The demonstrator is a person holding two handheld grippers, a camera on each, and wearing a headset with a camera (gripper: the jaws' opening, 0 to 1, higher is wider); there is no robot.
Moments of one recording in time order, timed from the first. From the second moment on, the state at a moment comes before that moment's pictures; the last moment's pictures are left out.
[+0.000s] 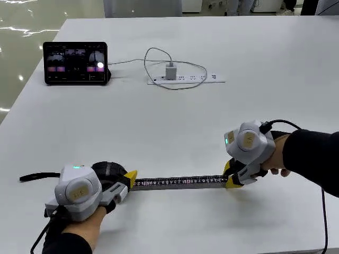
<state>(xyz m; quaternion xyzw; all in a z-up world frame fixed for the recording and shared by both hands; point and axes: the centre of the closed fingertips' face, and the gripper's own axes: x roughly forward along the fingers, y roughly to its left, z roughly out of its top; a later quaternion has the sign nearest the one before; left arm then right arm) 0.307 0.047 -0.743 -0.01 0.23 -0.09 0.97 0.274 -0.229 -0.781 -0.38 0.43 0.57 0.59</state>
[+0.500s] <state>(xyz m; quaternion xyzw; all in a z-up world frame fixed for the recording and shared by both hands) 0.302 0.046 -0.745 -0.01 0.25 -0.09 0.97 0.275 -0.229 -0.782 -0.37 0.43 0.56 0.61</state>
